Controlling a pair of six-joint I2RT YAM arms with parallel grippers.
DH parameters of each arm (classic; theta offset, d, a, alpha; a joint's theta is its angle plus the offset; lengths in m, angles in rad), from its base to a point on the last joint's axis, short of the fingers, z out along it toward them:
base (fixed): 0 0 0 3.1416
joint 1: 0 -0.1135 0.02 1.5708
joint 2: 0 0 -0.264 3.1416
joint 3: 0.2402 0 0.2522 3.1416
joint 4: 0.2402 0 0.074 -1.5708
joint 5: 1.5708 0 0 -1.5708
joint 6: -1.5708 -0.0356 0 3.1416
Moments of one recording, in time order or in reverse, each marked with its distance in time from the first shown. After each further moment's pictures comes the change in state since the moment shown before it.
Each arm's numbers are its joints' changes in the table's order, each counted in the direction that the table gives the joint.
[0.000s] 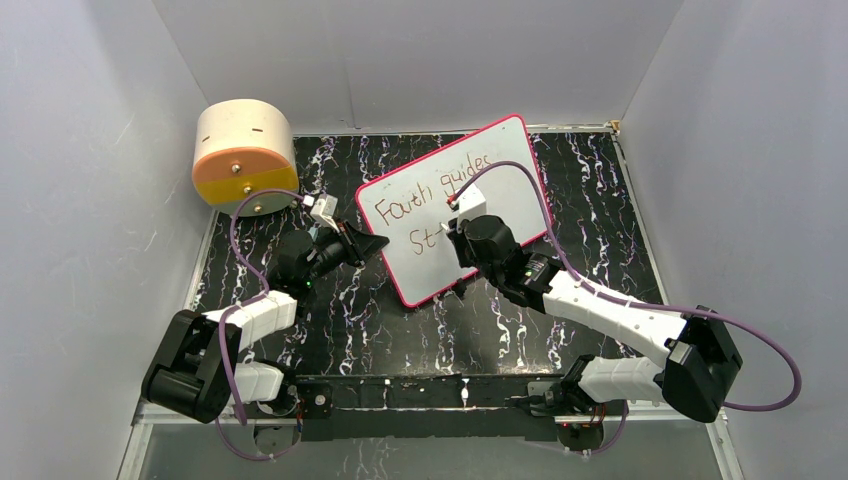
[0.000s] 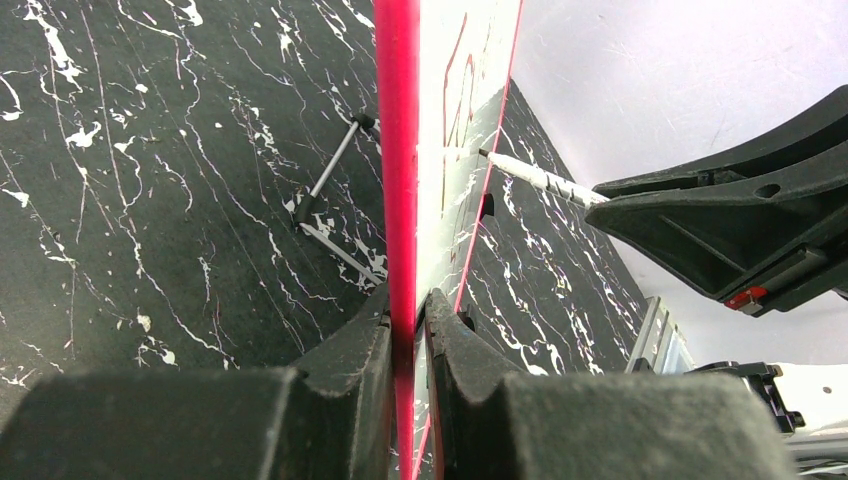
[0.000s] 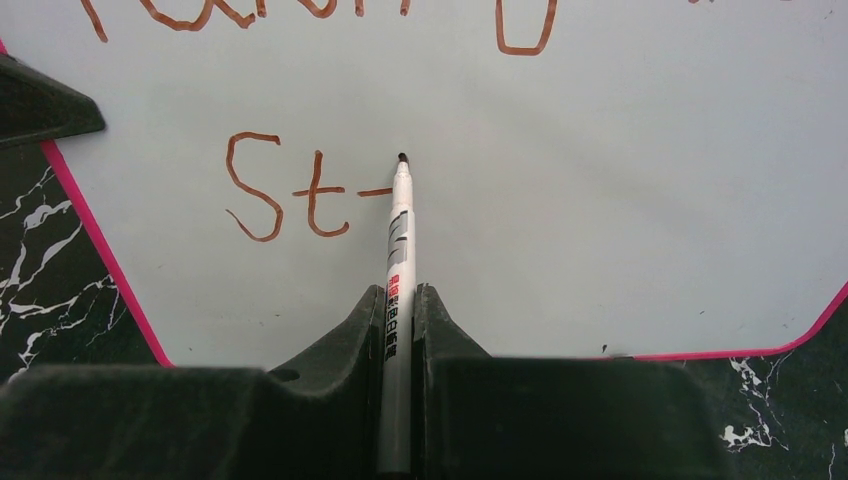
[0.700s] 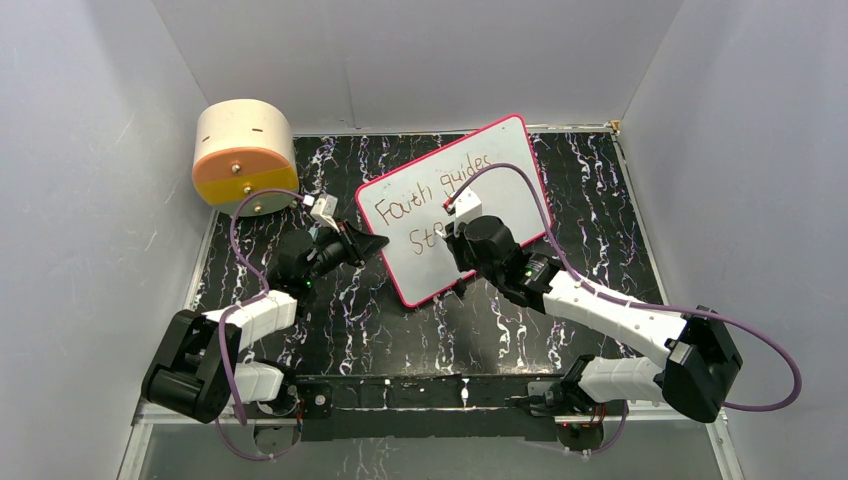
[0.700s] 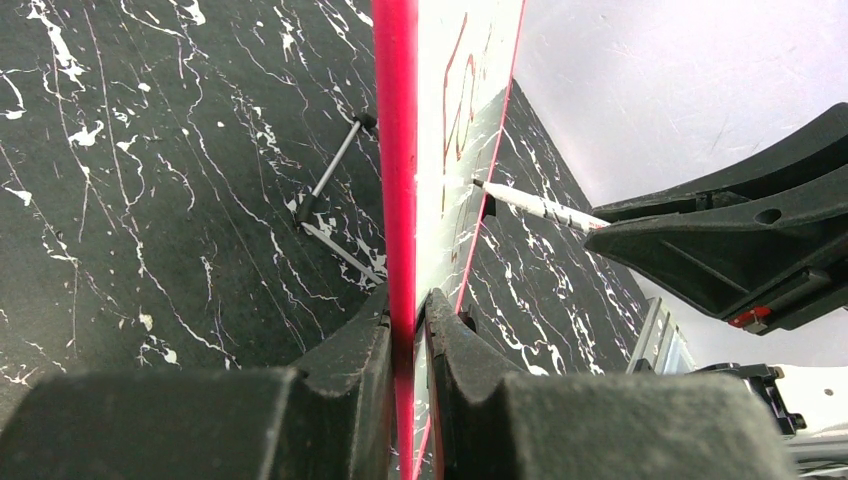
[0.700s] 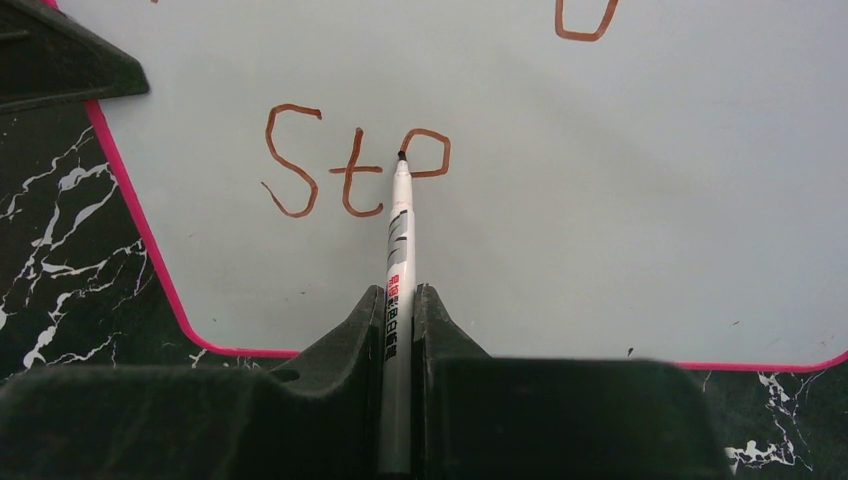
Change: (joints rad) left arm 0.000 0.000 0.004 0.007 -0.001 0.000; right arm 0.000 0.000 0.000 0.016 -0.077 0.013
